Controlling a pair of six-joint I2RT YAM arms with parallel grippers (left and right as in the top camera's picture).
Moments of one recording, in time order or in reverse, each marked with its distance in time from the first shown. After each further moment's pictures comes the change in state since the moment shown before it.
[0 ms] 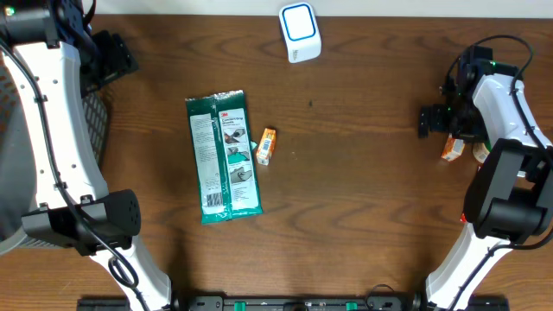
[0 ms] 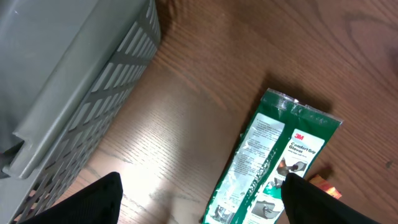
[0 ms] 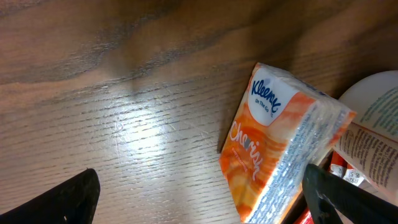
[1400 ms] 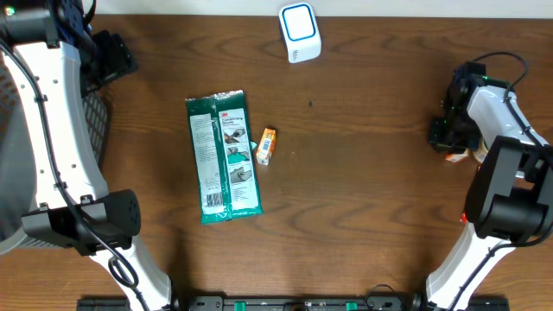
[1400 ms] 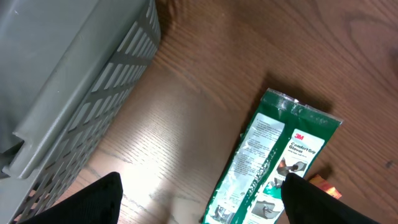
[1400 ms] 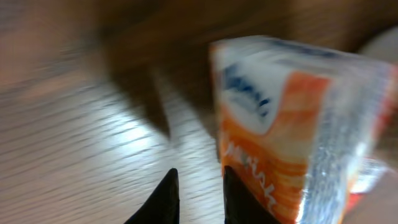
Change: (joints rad) left arm 0.000 0.000 0.000 0.000 0.000 0.000; right arm -0.012 0.000 -0.132 0.101 0.085 0.092
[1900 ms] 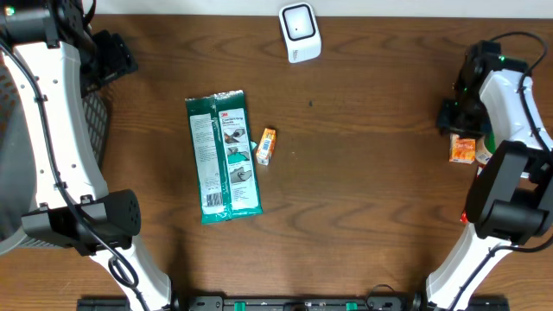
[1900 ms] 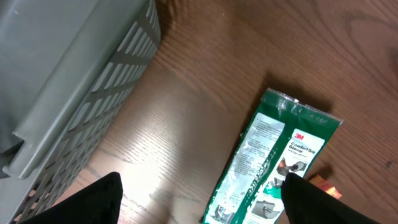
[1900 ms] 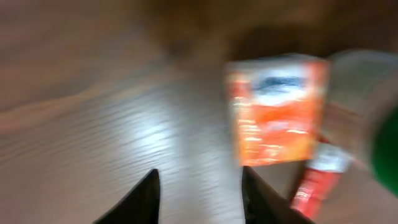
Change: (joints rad) left arm 0.000 0.000 0.000 0.000 0.000 0.000; right arm 0.002 0.000 0.209 -0.171 -0.113 0.027
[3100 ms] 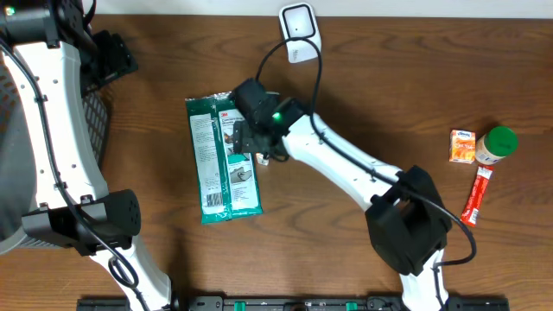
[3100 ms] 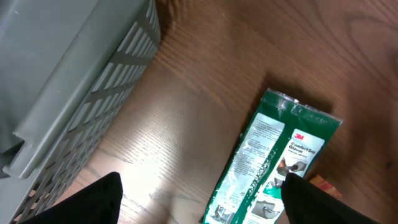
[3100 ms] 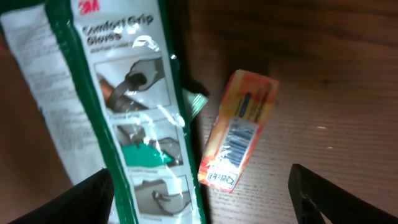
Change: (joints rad) left arm 0.000 0.000 0.000 0.000 0.000 0.000; right arm 0.978 0.000 0.005 0.335 -0.006 0.677
